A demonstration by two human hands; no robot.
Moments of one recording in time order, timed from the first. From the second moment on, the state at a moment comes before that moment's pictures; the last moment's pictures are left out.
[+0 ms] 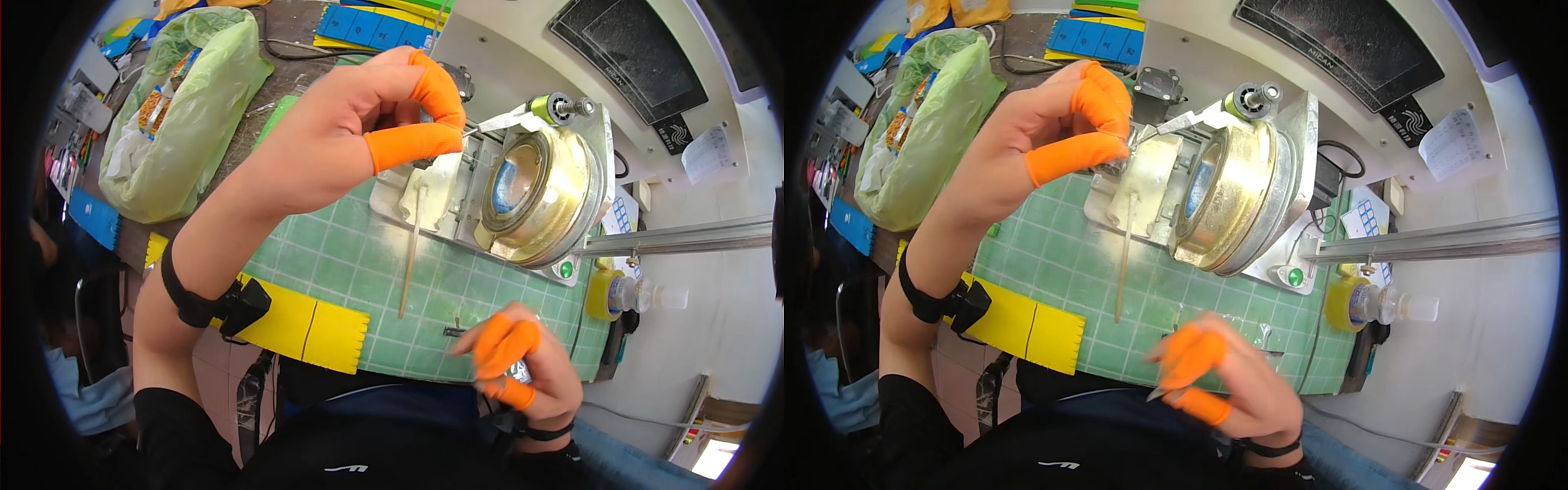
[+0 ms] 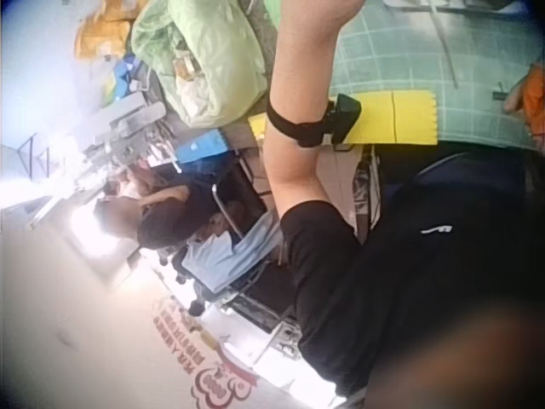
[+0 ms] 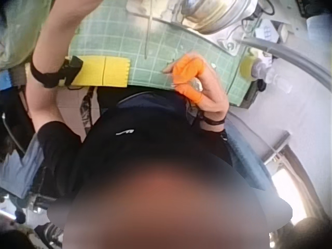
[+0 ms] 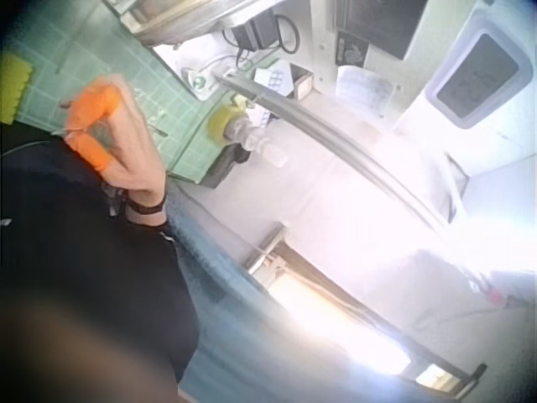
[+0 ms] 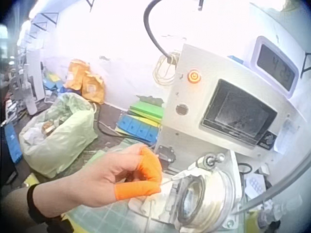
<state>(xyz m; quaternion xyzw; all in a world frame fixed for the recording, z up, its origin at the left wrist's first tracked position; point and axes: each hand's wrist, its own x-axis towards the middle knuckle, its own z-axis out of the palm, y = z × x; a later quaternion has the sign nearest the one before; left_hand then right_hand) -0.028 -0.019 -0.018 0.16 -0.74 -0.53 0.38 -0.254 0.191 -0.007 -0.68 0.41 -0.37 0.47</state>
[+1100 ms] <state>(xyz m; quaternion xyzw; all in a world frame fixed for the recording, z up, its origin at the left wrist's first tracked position) -0.025 -0.025 -0.010 0.23 -0.62 -0.67 0.35 -0.174 0.104 -0.044 0.01 0.04 -0.54 0.84</state>
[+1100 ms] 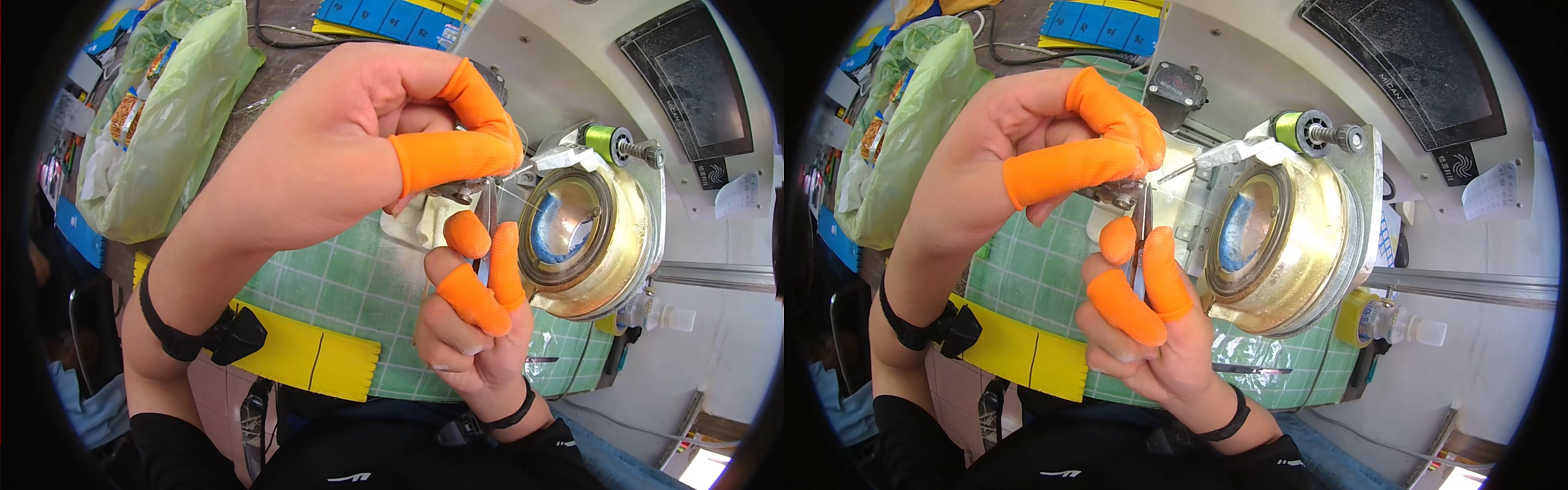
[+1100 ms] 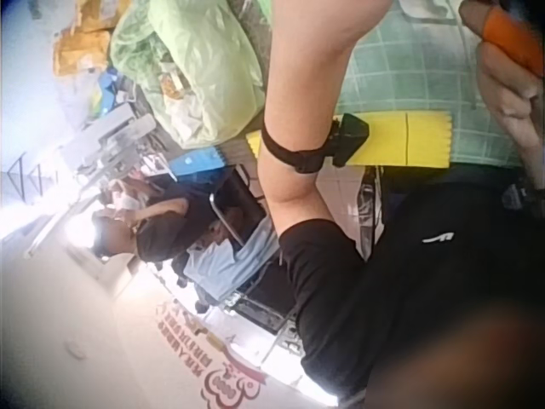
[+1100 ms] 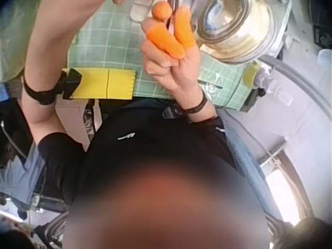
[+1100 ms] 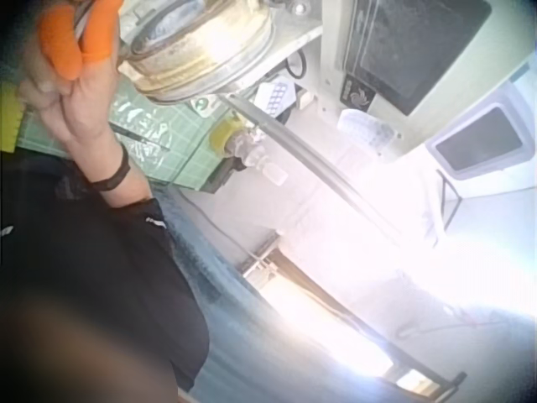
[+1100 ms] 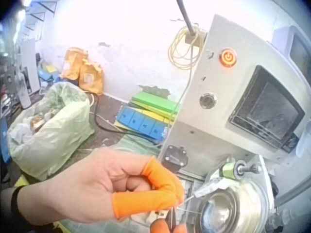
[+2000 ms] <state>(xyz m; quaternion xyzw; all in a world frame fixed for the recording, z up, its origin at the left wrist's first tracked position) 0.080 -0.045 -0.077 0.40 -0.91 0.11 0.03 -0.249 0.244 -0.065 -0.24 0.27 -0.44 0.82</state>
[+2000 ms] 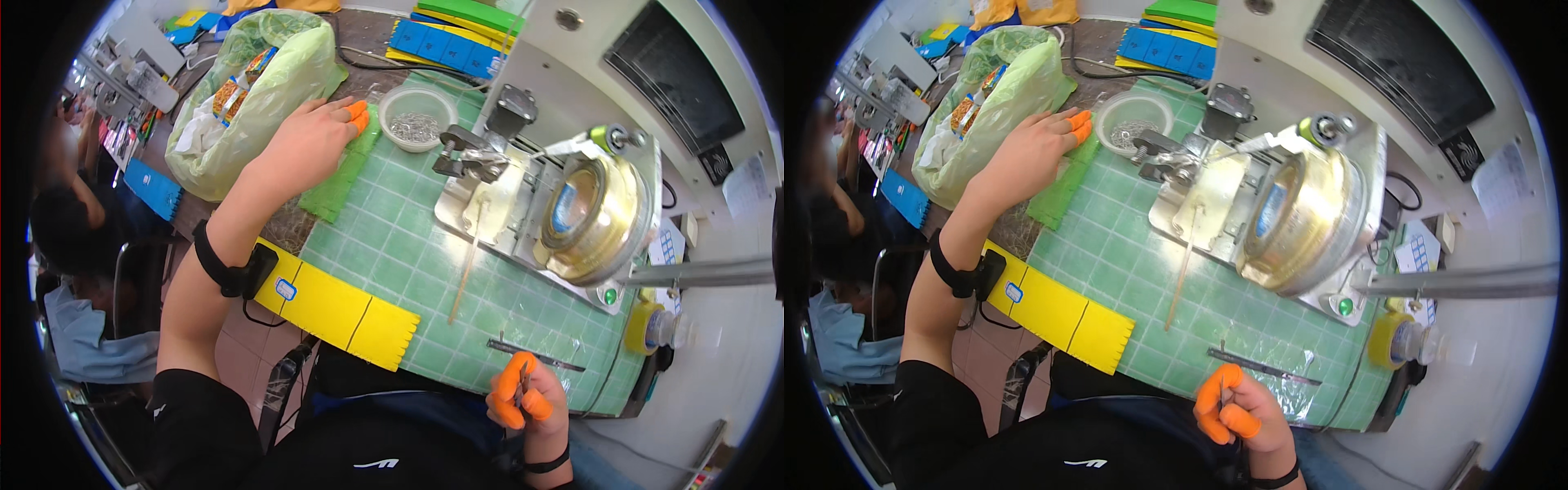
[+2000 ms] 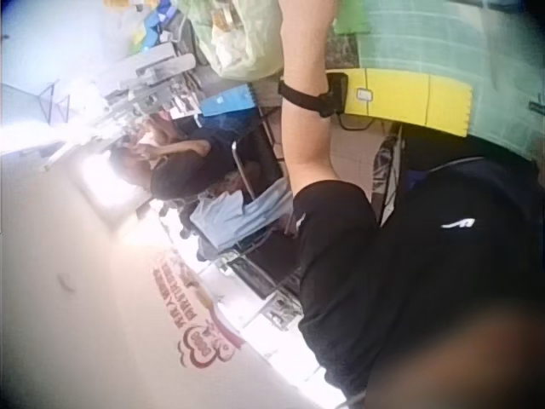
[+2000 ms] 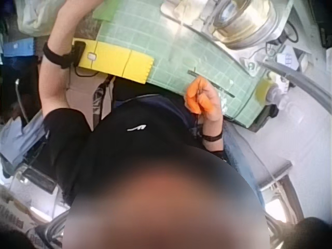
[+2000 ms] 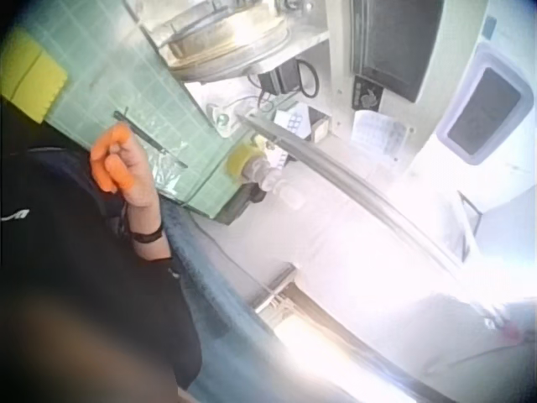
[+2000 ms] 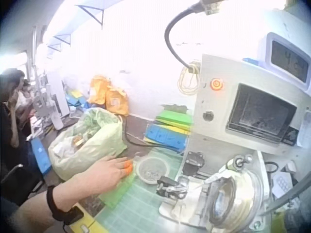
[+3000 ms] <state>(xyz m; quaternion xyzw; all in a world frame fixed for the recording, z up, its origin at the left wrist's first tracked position) 0.019 0.056 0.036 0.36 -0.92 0.06 0.13 -0.219 0.191 -0.028 -0.71 0.55 -0.31 0.31</state>
